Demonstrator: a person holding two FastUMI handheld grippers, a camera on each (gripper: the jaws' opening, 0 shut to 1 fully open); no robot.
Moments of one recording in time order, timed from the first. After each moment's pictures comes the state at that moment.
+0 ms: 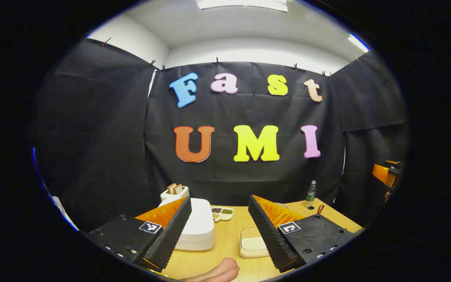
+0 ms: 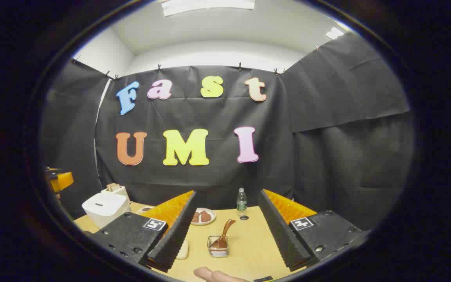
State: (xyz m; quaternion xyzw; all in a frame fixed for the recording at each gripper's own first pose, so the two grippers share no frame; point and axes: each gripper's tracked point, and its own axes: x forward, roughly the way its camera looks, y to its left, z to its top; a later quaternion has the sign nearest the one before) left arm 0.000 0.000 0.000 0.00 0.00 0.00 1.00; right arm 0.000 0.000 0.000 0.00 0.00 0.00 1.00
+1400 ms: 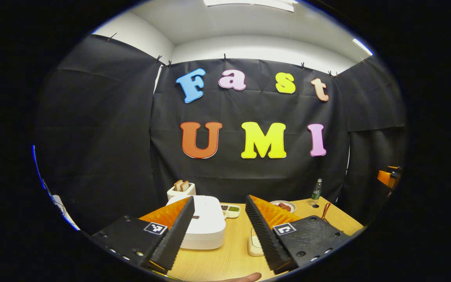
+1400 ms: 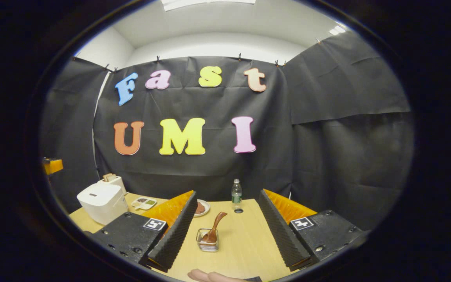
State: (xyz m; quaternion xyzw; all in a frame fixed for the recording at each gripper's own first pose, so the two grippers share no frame) left arm 0.012 0.034 -0.012 0.00 0.01 0.00 1.00; right arm 0.020 -0.036 -0.026 -0.01 0.03 0.00 1.00
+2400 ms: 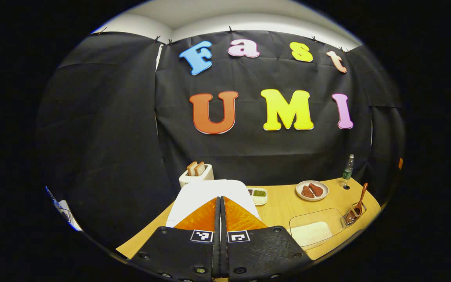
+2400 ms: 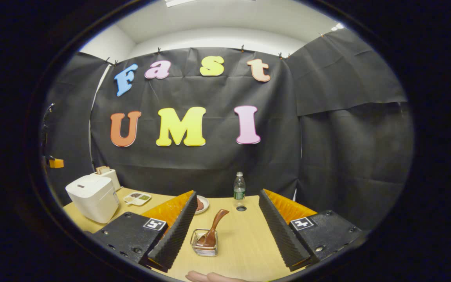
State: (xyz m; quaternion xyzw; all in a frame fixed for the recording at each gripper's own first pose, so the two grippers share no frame) left arm 0.125 0.105 -0.111 0.02 0.13 0.06 0.99; right arm 0.094 -0.029 -0.096 -0.01 0.05 0.01 1.00
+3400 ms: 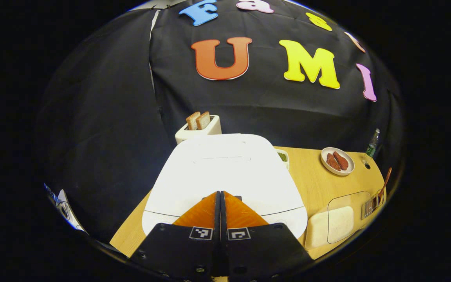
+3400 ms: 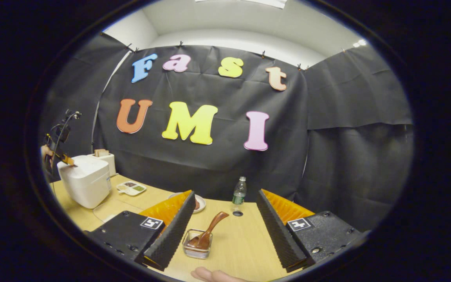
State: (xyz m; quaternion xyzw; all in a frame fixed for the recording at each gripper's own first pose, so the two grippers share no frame) left arm 0.193 0.141 -0.216 0.00 0.28 0.09 0.96; right arm 0.104 -0.007 -0.103 -0.09 0.03 0.02 1.00
